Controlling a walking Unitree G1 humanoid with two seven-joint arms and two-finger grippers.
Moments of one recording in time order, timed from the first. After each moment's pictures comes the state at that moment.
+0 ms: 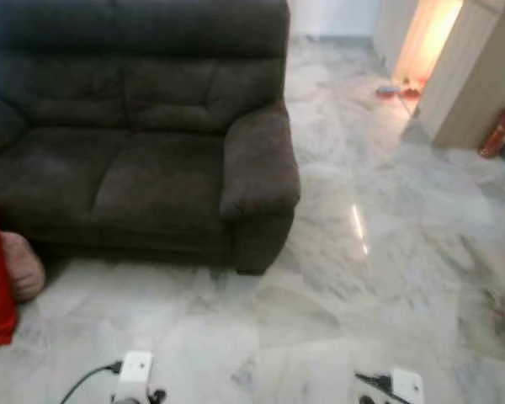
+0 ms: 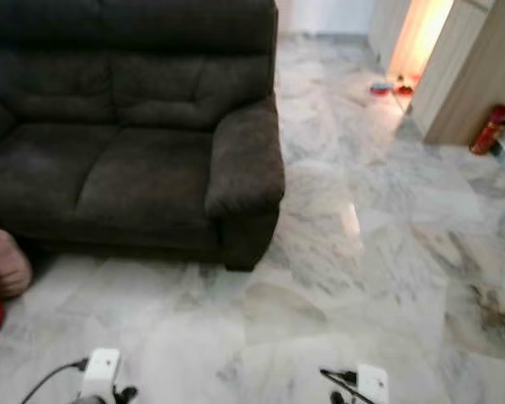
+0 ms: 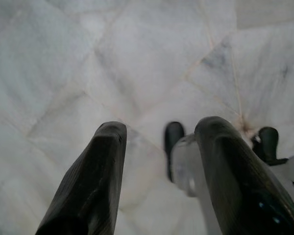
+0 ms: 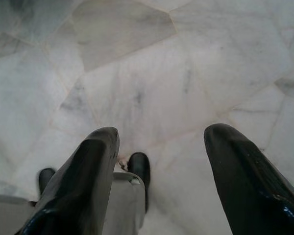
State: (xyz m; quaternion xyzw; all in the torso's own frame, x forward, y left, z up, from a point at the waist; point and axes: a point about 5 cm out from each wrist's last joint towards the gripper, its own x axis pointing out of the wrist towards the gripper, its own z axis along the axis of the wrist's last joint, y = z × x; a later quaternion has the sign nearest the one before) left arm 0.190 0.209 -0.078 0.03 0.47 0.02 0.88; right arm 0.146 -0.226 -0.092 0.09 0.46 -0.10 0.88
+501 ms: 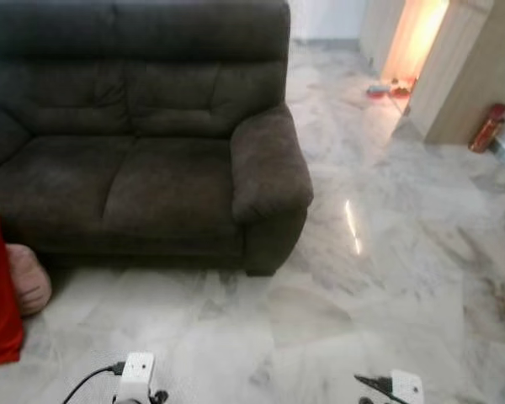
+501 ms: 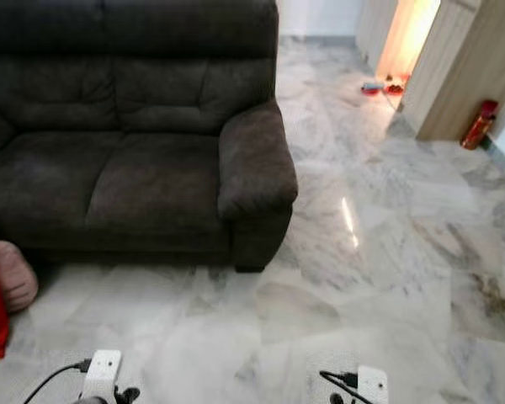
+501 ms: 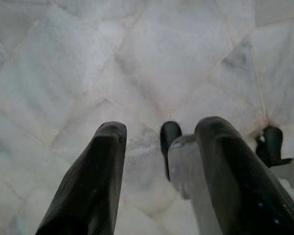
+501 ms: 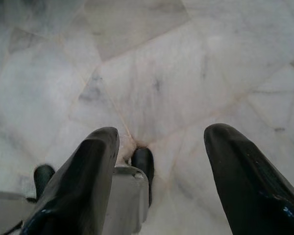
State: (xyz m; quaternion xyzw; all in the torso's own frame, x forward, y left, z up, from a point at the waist) left arm 0.191 0.213 -0.077 0.03 0.47 0.02 0.88; right arm 0.145 -0.221 -0.093 0.09 0.47 -0.09 0.87
